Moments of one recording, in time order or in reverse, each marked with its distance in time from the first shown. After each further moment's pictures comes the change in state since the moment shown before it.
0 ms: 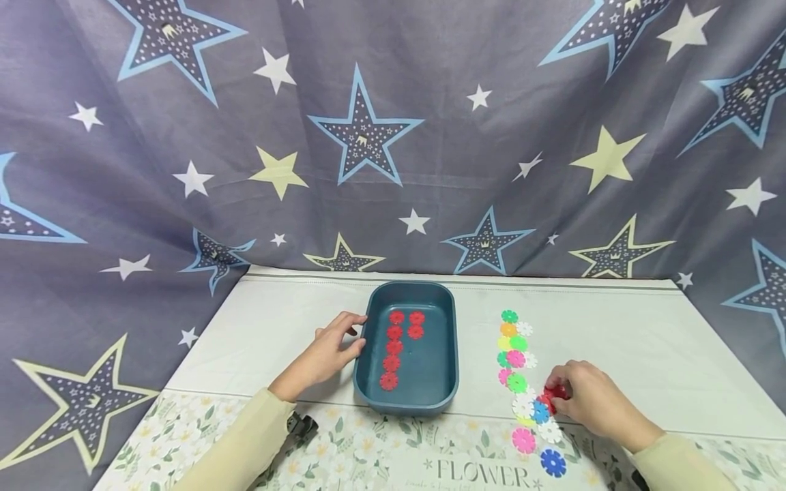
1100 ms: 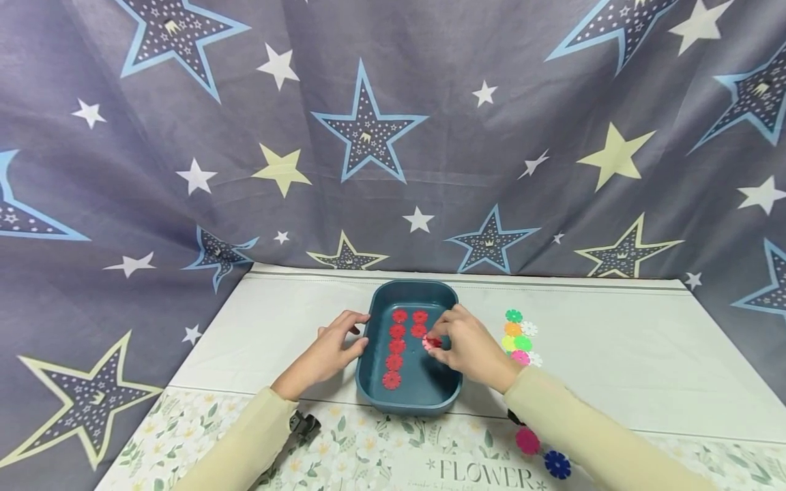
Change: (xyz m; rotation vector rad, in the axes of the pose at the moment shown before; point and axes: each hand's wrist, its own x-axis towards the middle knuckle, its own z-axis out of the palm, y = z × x) left_hand 0.000 0.000 0.000 0.006 0.012 0.002; right_hand 0.119 -0.122 0.026 0.108 0.228 -0.392
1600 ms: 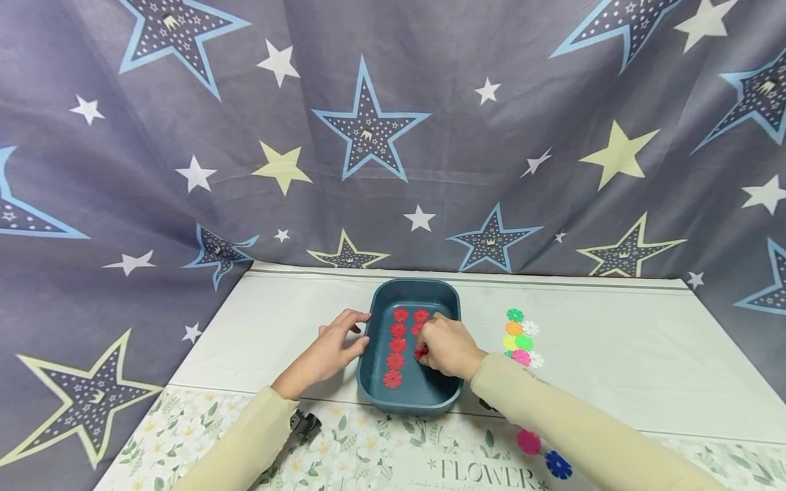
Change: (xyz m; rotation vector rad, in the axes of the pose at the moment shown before) left_hand 0.001 0.000 -0.001 0.001 -0.006 -0.004; right_hand 0.022 -0.002 0.031 -0.142 -0.231 0.017
